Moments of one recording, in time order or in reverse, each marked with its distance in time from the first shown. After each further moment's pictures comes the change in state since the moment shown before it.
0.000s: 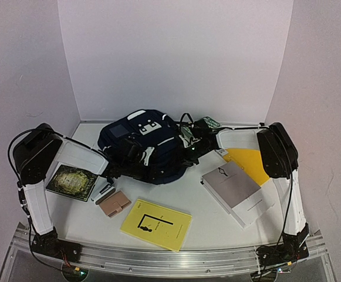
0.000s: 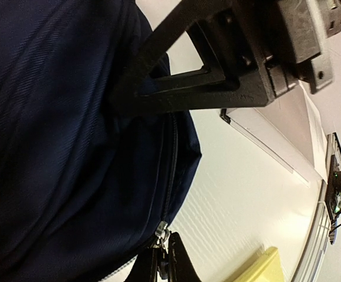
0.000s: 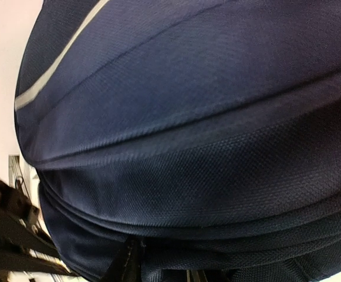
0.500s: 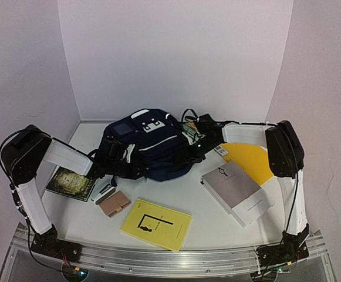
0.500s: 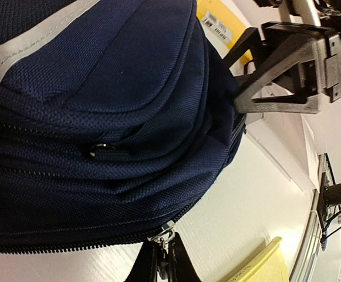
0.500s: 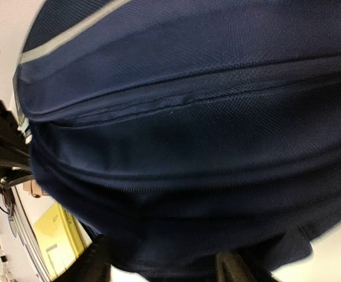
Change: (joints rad) left arm 0.155 -0.088 -0.171 0.142 0.086 -0.016; right arm -0.036 -0.076 0.007 -0.162 0.030 -0.207
